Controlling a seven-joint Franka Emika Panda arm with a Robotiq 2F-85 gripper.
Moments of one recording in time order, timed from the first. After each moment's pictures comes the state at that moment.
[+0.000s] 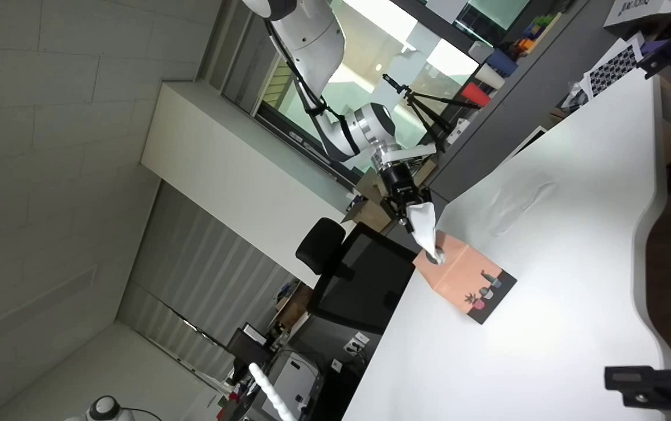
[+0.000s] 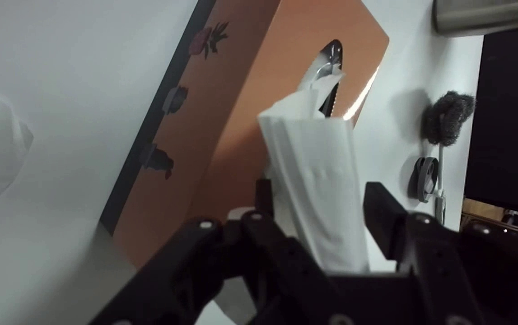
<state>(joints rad) -0.33 0.67 0.01 -1.68 0.67 1.98 -0.67</state>
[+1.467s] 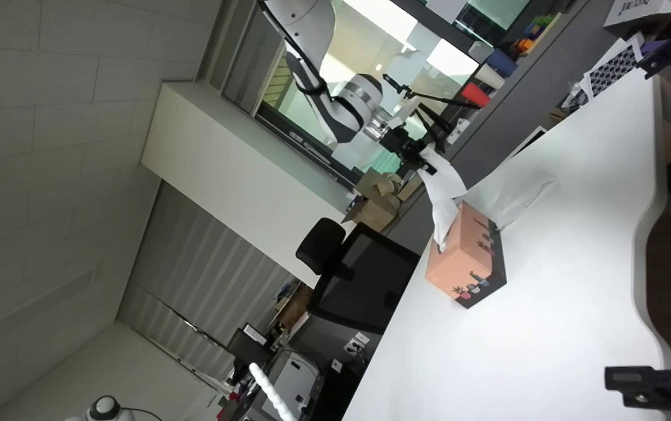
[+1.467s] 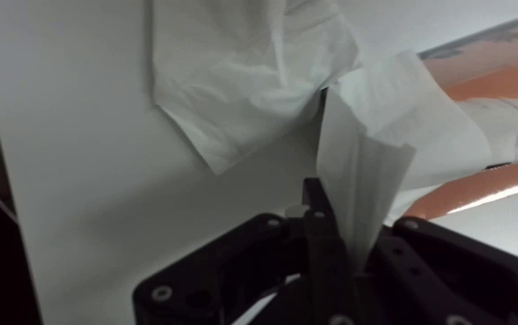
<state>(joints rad) -0.31 0.57 -0.11 -1.70 0.16 2.31 -0.64</state>
